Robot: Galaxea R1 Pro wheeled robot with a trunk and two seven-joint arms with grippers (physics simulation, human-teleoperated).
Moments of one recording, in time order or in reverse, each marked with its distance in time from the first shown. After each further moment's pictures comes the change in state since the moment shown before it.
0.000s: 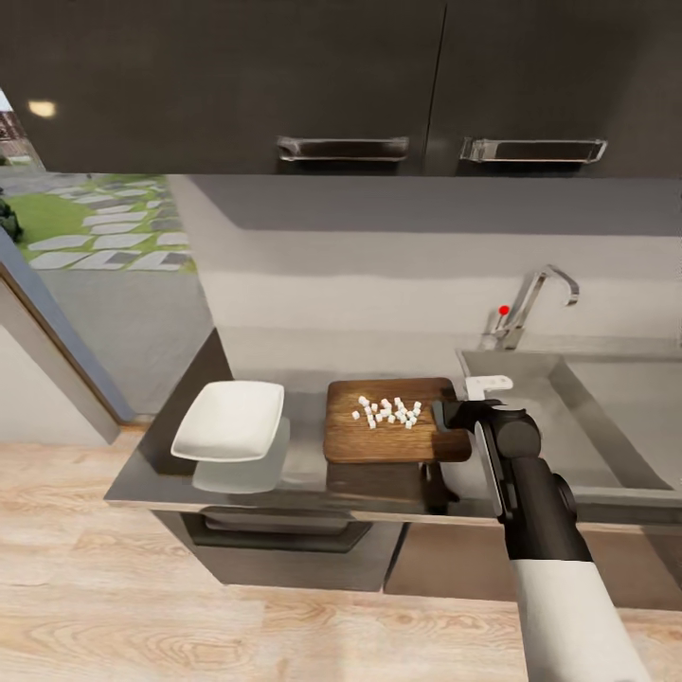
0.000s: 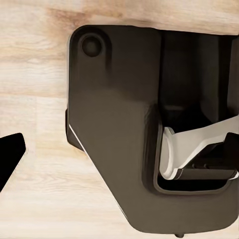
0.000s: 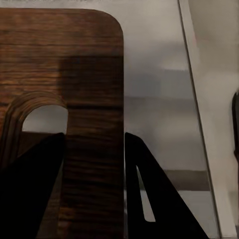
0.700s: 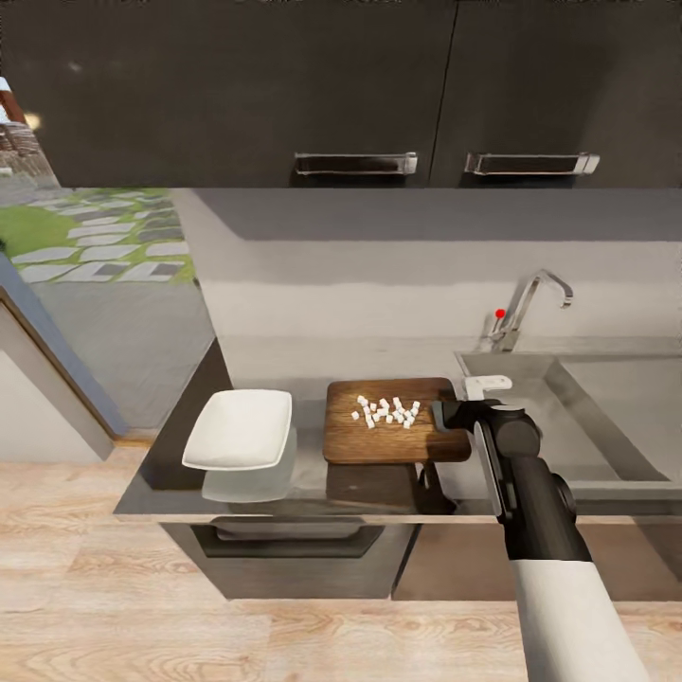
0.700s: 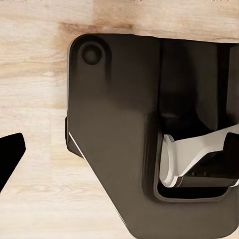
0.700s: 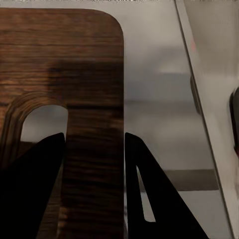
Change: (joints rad) left arm 0.000 0.000 0.000 0.000 0.000 0.000 0.000; right arm 0.000 0.000 0.004 0.000 0.004 0.000 0.000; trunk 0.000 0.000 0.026
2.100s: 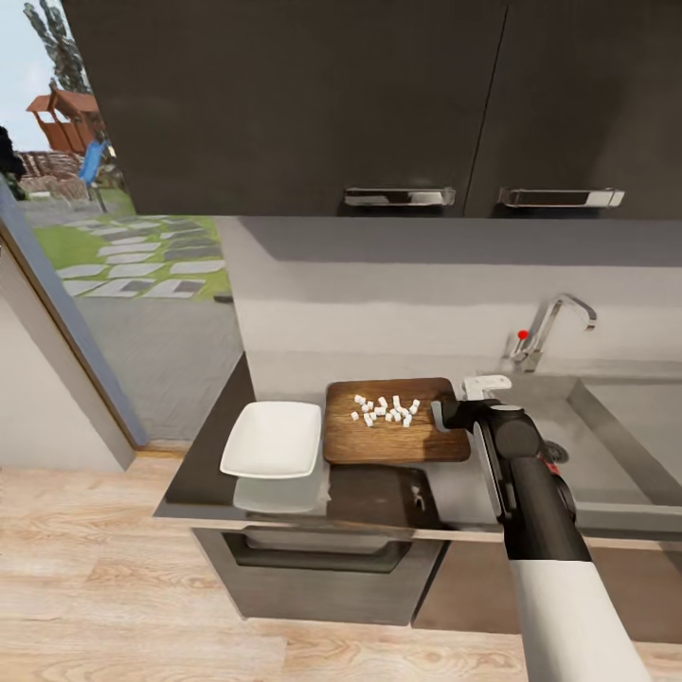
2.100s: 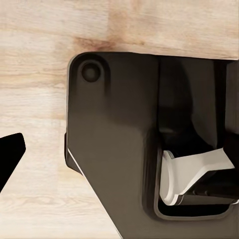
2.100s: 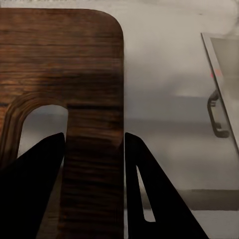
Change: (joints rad) left arm 0.000 0.000 0.000 0.007 0.000 0.000 0.000; right arm 0.000 0.000 0.003 0.000 0.001 0.000 0.000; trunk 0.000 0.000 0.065
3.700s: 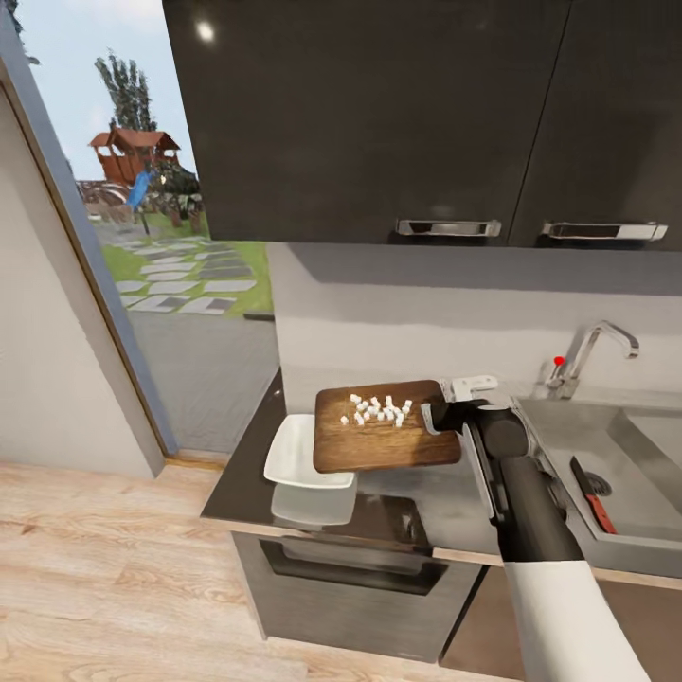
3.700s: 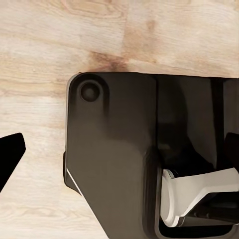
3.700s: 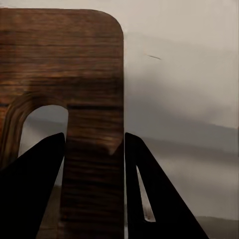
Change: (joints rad) left arm 0.000 0.000 -0.001 0.006 0.000 0.000 0.000; right arm 0.000 0.001 0.062 0.000 -0.010 0.027 -0.003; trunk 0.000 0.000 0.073
